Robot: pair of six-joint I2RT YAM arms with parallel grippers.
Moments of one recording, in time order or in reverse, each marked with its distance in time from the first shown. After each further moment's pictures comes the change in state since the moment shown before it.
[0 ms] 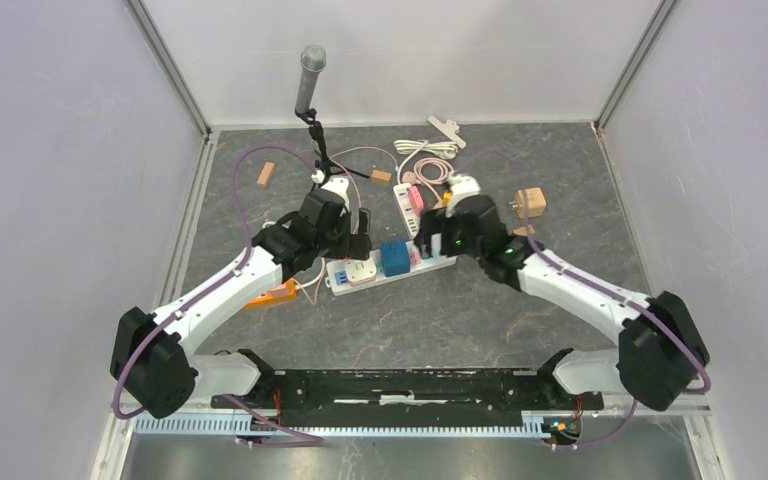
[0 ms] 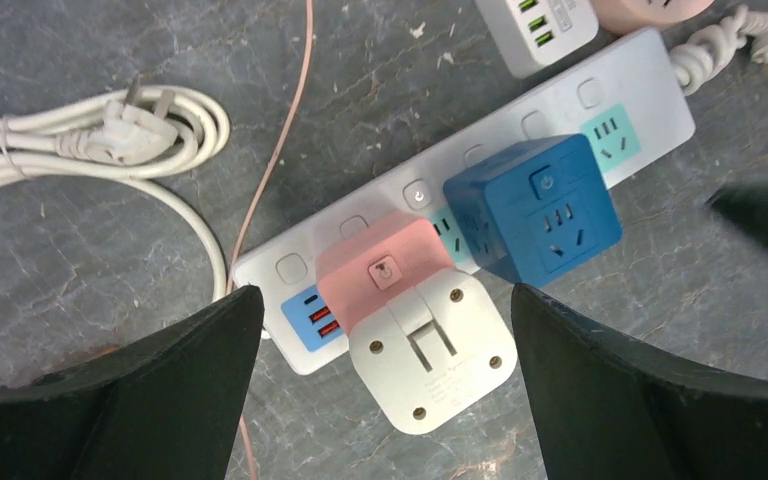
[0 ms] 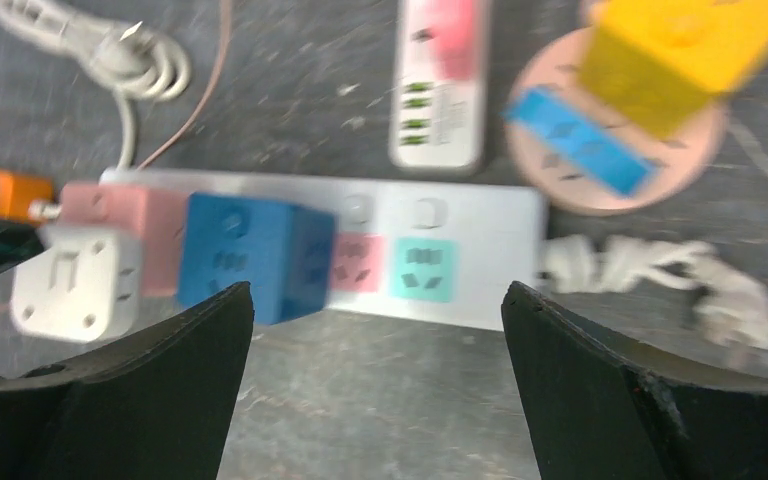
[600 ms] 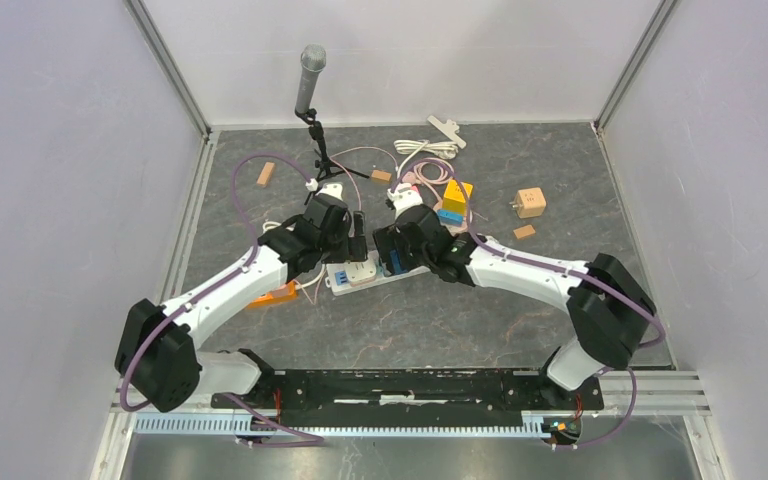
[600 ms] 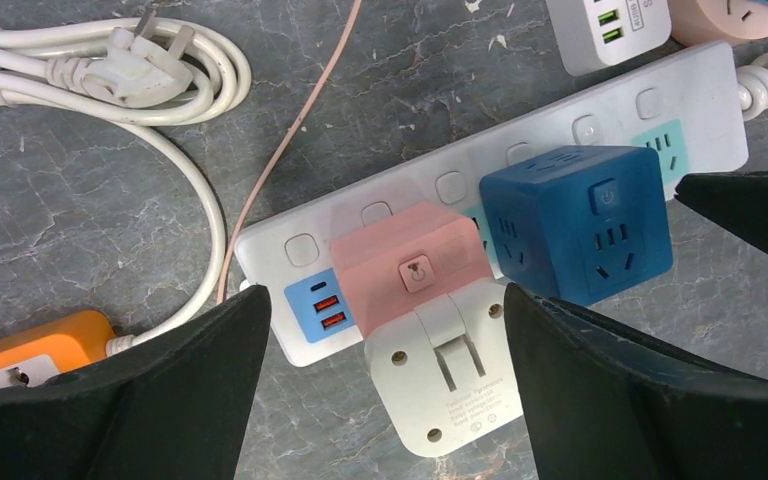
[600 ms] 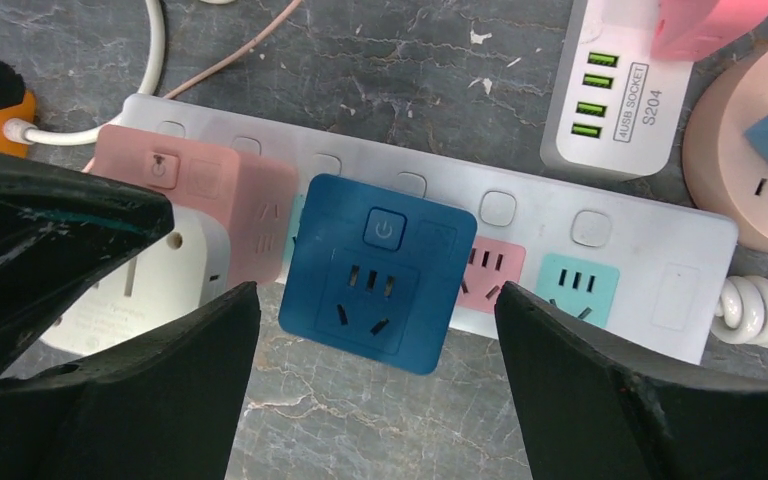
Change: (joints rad) left arm 0.006 0.031 -0.048 -0.008 -0.047 -0.129; right arm 0.284 0.287 0.201 -0.075 0.126 -0.008
